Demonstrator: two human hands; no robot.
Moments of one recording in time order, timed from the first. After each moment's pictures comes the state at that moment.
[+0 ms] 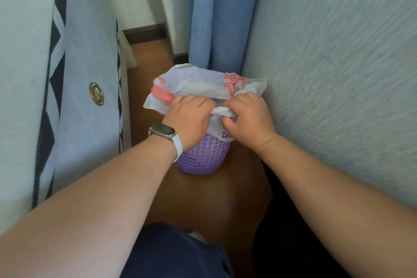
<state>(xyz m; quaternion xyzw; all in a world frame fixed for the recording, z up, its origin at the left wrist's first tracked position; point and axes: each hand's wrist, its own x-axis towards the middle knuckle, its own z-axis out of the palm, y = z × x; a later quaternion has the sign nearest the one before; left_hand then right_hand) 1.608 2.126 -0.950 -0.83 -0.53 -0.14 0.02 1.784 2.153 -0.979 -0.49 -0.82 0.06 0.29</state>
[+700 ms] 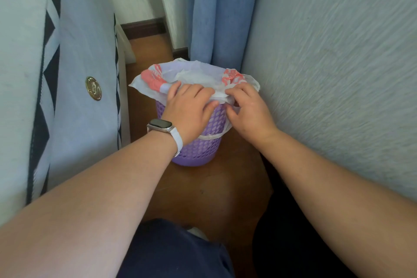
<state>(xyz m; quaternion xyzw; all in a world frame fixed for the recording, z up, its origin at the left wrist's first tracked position) 1.613 2.128 -0.950 -0.78 -0.60 -0.17 -0.02 1.785 2.157 -0.991 -0.50 -0.78 0.16 0.34</state>
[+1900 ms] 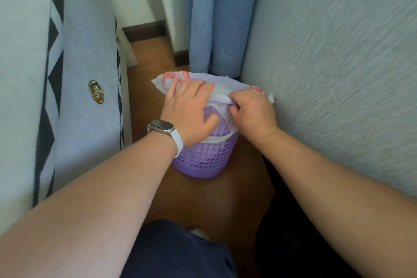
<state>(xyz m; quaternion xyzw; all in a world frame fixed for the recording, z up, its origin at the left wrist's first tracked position) 1.613 2.124 -0.937 -0.79 -0.59 -0.17 -0.01 1.783 2.161 -0.982 -0.53 -0.79 0.08 0.29</state>
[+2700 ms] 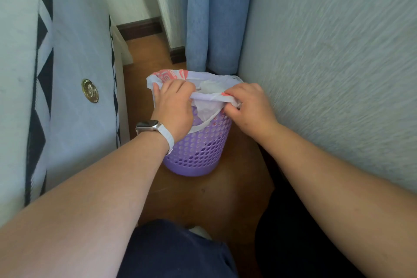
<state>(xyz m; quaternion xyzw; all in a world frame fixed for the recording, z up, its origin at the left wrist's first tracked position) 1.600 2.128 -0.946 -0.72 -0.67 -0.19 -0.08 1.792 2.169 -0.995 -0.52 -0.79 0.15 0.30</state>
